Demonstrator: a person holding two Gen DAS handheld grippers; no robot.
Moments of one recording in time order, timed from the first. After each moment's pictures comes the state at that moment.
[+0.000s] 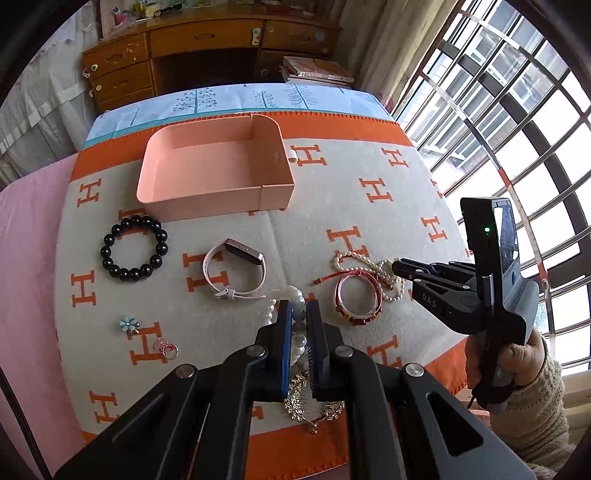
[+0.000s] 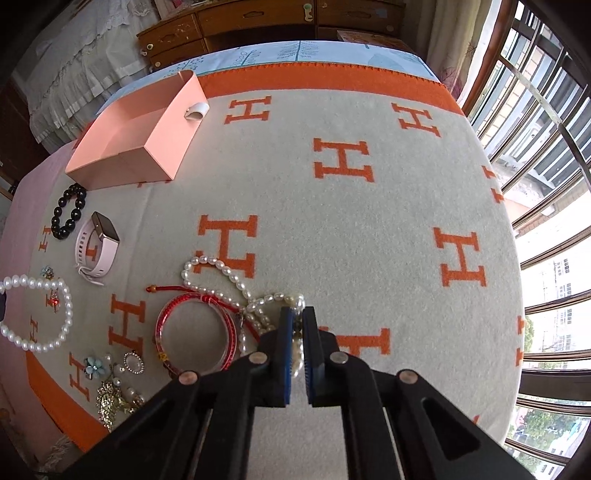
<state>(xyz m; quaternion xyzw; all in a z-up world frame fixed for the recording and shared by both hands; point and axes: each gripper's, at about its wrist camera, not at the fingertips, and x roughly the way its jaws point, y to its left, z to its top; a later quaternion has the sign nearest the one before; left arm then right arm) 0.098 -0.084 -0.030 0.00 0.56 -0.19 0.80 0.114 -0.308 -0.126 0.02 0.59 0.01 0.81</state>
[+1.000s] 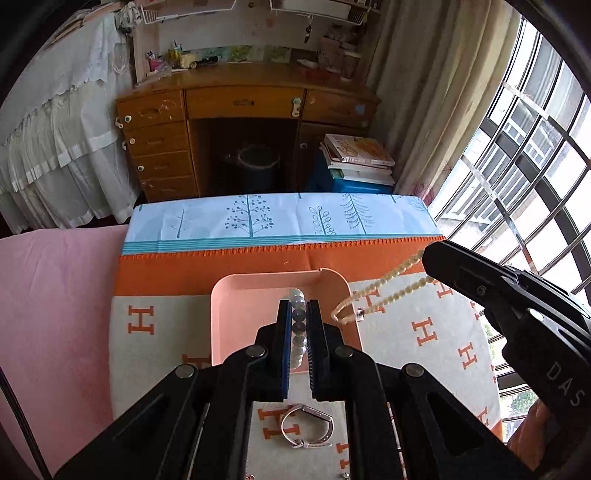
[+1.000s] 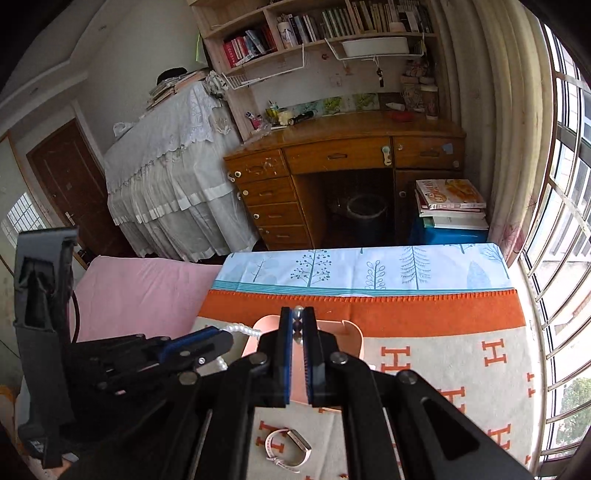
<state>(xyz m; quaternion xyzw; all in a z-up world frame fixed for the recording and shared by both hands) 0.245 -0.051 0.025 -0.02 0.48 -0.14 0.86 0.219 -0.202 0.067 0.08 0.39 0.12 0.91</state>
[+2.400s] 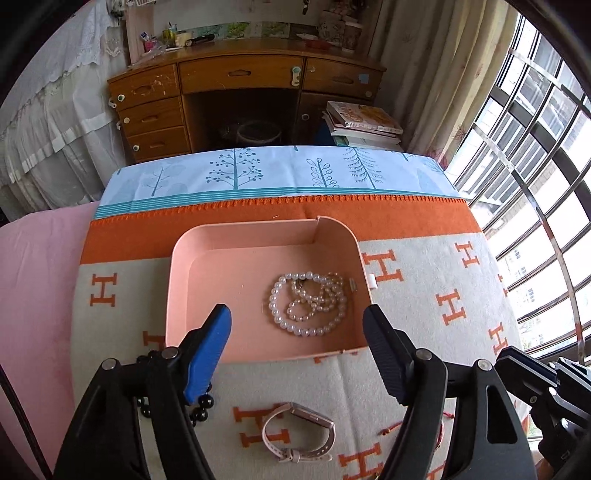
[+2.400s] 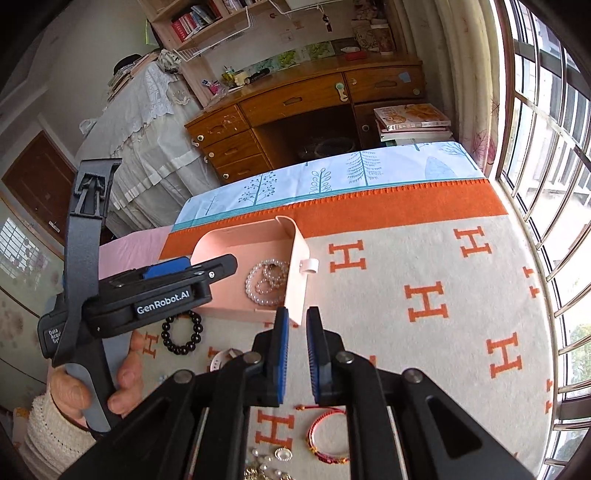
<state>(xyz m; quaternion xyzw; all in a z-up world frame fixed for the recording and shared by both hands) 0.230 -0.082 -0.052 0.00 0.50 -0.13 0.85 0.149 -0.270 -0.025 0.13 0.46 0.09 0.87</state>
